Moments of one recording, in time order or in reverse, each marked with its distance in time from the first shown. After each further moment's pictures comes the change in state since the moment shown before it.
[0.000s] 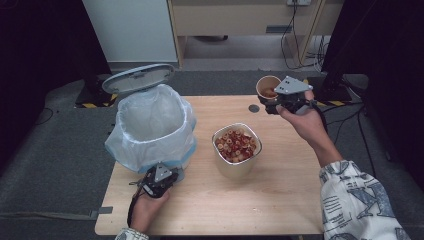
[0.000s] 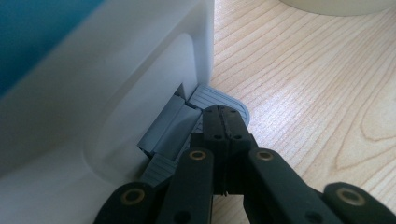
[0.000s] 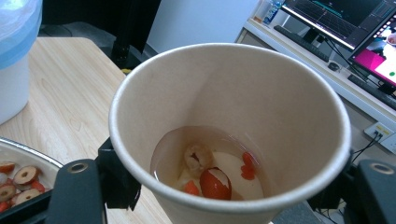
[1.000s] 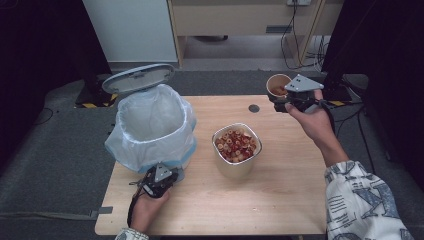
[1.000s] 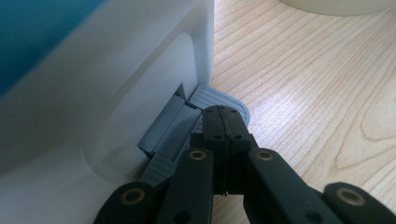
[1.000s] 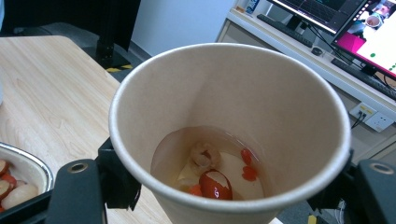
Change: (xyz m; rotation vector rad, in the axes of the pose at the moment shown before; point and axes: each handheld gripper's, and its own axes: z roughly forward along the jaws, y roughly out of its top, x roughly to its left) left arm 0.000 0.000 0.000 0.001 -0.001 -0.007; right arm -0.019 -0.014 -0.009 0.019 -0.054 0.055
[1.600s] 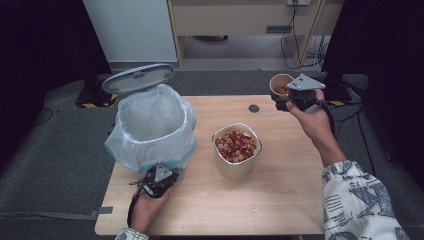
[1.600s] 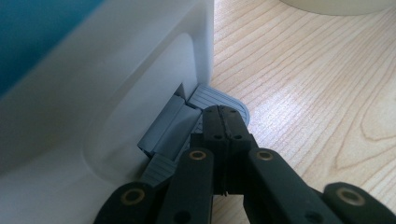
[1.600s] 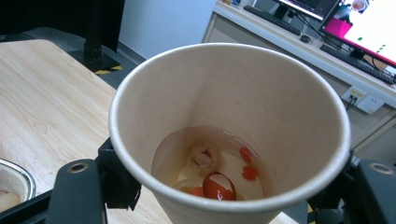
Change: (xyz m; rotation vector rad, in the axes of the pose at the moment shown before) left arm 0.000 0.000 0.000 0.000 0.000 0.000; right arm -0.005 -0.007 0.004 0.016 -0.048 0.068
